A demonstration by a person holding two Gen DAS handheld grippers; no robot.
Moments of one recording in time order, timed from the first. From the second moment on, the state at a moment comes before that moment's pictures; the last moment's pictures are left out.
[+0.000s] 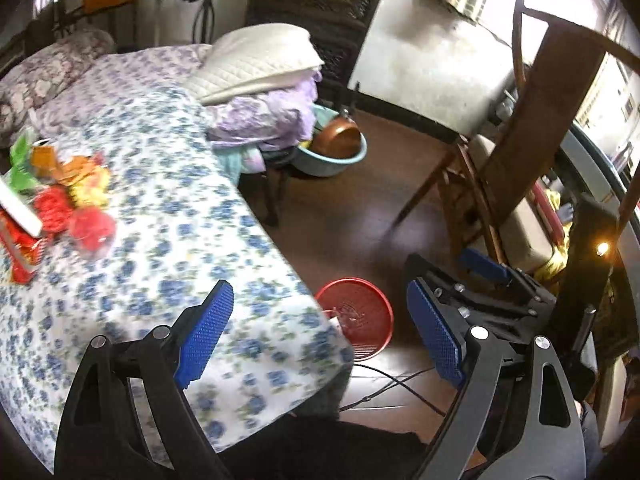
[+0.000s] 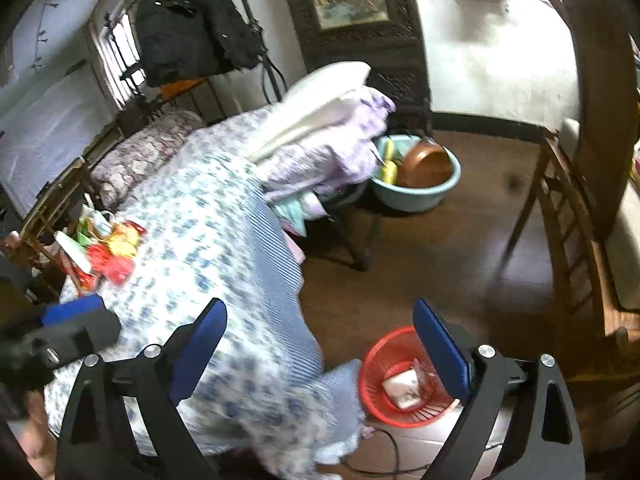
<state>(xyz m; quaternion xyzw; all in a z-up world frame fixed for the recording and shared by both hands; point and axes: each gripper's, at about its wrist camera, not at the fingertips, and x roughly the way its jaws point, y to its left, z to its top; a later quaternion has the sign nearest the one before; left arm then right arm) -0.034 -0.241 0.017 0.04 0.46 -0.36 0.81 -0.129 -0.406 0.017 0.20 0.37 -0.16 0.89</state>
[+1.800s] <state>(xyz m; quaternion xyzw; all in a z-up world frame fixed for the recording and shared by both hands) 0.088 0.038 0.004 -0.09 0.46 -0.10 0.88 0.037 -0.215 0.005 0.07 0.42 -0.04 0.90</state>
